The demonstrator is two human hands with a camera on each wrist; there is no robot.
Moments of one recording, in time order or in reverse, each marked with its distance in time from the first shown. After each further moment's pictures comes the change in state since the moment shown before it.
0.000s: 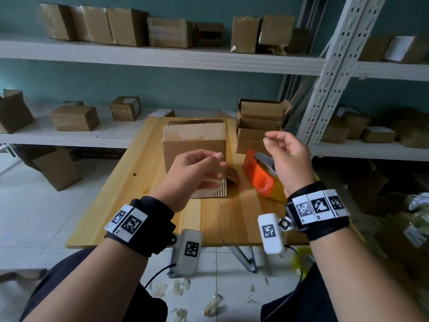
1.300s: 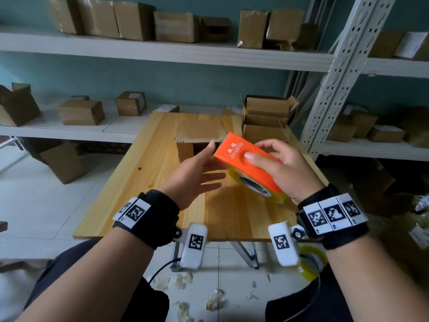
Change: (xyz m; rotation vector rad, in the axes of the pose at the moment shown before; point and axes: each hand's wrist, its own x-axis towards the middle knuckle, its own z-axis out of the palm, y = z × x) left_hand 0.010 -0.017 -0.005 -0.086 -0.032 -0.205; right_hand -0.021 -0.012 -0.006 -0.196 -0.390 0.096
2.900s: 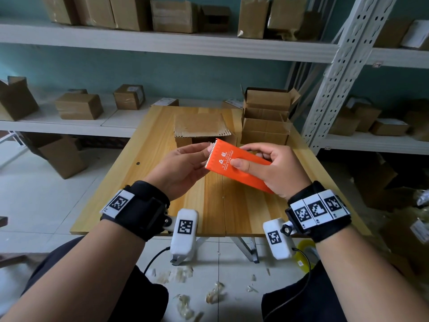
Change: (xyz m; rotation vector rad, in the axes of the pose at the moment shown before) left_hand 0.017 -0.004 -0.024 -0.327 -0.048 0.058; right_hand 0.010 0.025 0.015 0.016 -0.053 -0.228
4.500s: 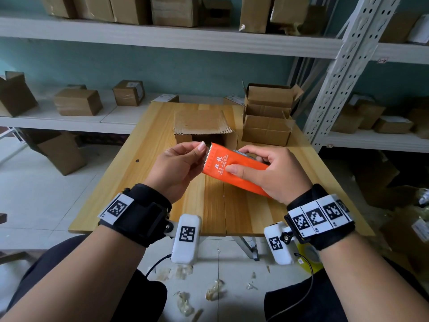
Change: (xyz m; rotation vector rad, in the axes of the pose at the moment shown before) left_hand -0.010 -0.005 0.003 0.040 0.177 0.102; right_hand -0.008 -0.007 0.003 -0.106 -0.046 -0.036
